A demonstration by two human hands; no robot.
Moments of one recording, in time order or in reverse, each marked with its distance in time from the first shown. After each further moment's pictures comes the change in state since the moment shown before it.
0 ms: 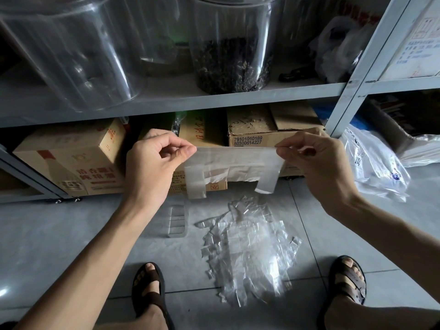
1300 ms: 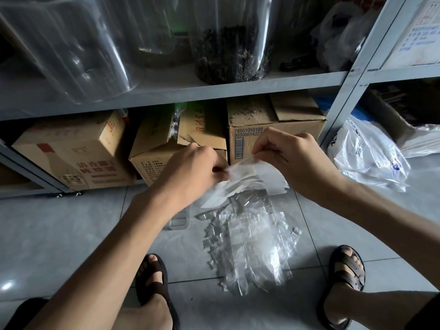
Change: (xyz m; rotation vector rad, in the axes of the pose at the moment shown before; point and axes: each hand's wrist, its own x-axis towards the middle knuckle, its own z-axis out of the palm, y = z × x) left_hand -0.007 0.013 0.029 0.447 -0.589 0.139; right_hand -0.003 -0.008 0.018 -0.339 -0.300 -0.438
